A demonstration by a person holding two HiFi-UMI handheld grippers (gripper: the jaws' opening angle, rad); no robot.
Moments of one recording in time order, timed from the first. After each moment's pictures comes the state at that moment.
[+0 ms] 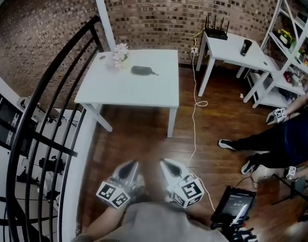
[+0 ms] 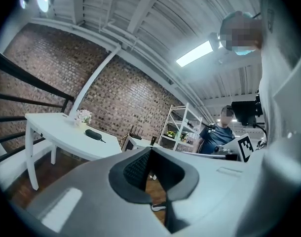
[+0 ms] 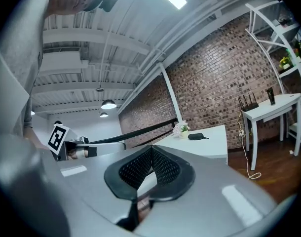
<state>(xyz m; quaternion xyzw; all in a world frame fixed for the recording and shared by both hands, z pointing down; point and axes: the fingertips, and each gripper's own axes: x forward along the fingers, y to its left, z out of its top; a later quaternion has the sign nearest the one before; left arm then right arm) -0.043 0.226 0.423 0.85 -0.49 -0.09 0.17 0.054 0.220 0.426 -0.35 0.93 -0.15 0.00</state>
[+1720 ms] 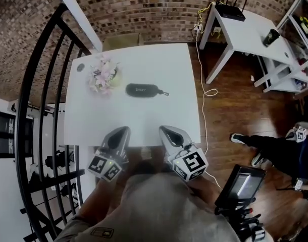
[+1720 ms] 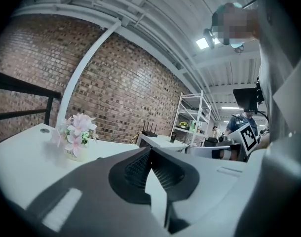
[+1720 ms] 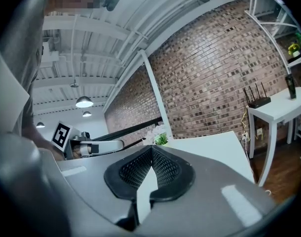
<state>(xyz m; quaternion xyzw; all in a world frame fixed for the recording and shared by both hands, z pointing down) -0.169 -0.236 0.451 0.87 -0.46 -0.01 0.17 -0.050 -0.223 0.458 -0.40 0.90 -0.17 -0.01</state>
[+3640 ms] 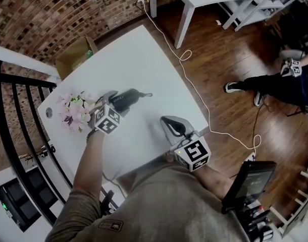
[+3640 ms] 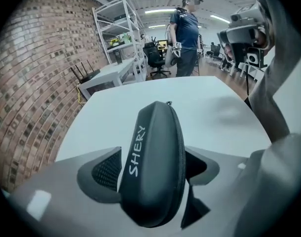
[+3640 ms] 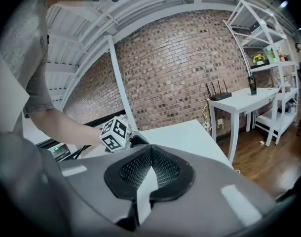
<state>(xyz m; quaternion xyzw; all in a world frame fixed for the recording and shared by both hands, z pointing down) -0.115 -0.439 0.681 0.86 -0.05 0.50 -0.07 -0.022 -0.300 0.534 -0.58 0.78 -0.25 -0.07</state>
